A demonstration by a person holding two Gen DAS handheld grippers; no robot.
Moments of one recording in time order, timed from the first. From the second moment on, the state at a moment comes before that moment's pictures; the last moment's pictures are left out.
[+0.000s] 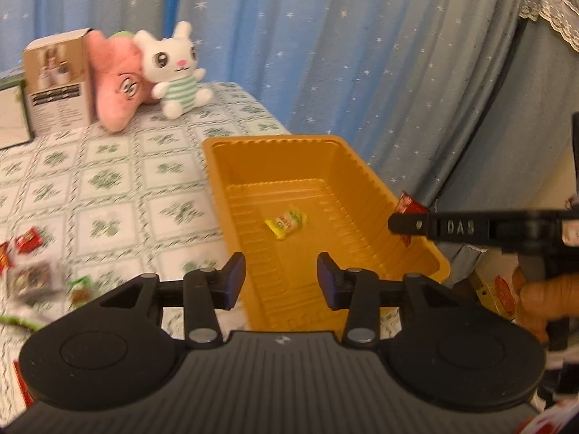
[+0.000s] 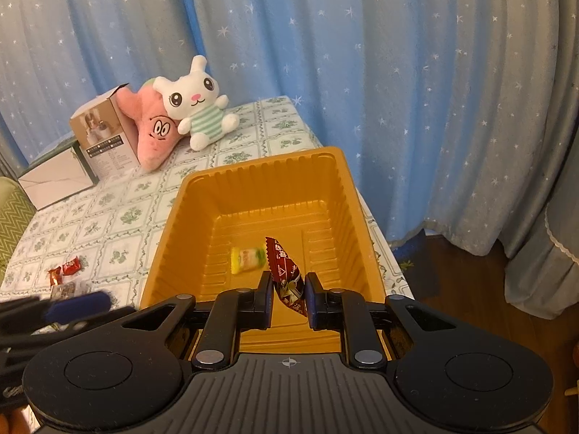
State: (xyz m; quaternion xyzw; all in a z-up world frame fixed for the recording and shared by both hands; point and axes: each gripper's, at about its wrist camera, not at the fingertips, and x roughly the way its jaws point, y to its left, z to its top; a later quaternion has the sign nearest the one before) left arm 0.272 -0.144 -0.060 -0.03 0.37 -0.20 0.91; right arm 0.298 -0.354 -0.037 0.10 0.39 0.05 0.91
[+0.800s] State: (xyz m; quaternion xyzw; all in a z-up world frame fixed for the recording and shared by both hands) left arm 0.192 -0.060 -0.032 -0.06 0.35 -0.13 0.93; right arm 0.229 -0.334 0.019 0.17 0.32 0.06 0.93
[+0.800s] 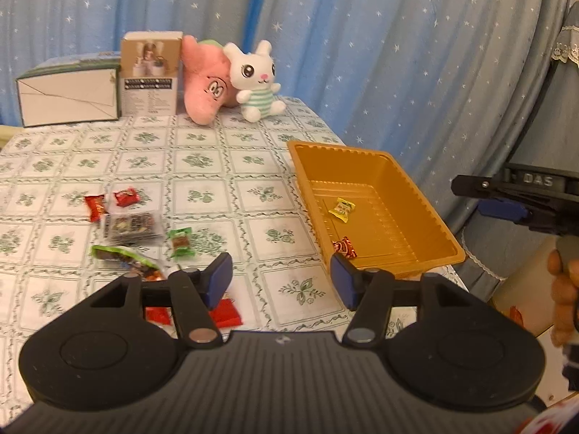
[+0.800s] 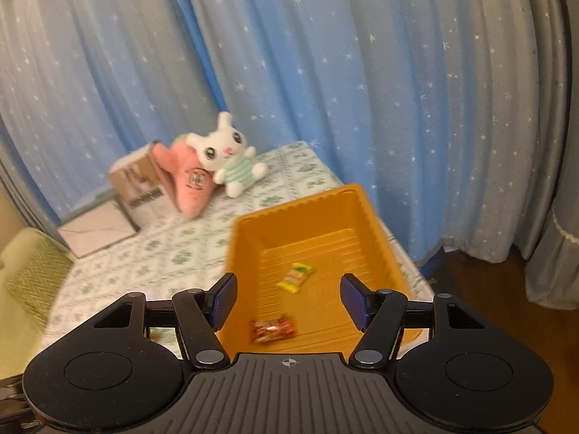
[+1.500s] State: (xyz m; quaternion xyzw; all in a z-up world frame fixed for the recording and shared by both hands) left arm 0.097 0.035 -0.039 -0.05 0.34 -0.03 0.94; right arm 0.134 -0.230 -0.007 0.13 0.34 0.11 0.93
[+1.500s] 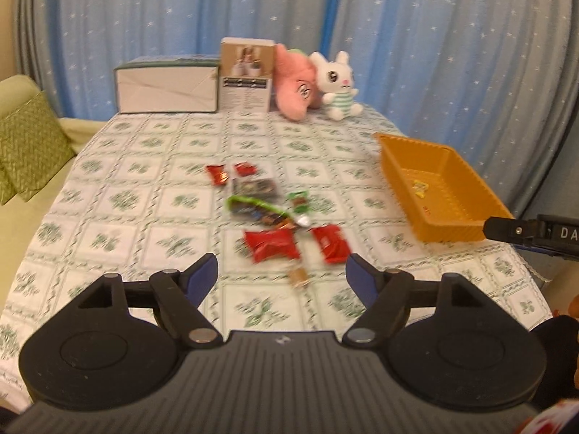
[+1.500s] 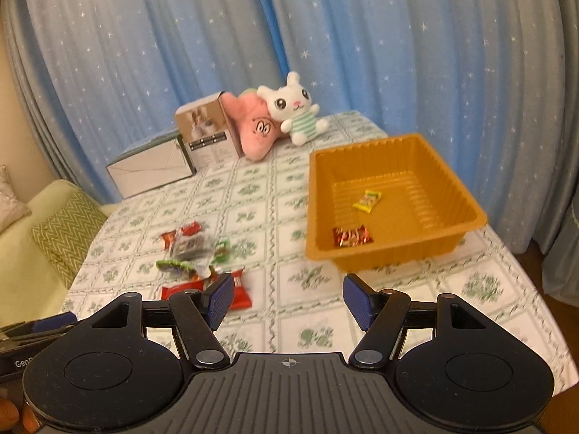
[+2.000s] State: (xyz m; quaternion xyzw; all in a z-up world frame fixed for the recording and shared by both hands) left arm 0.107 0.036 -0.063 -0.05 0.35 -0.02 0.93; right arm 0.136 -0.212 -0.030 0.11 0.36 0.12 0.92
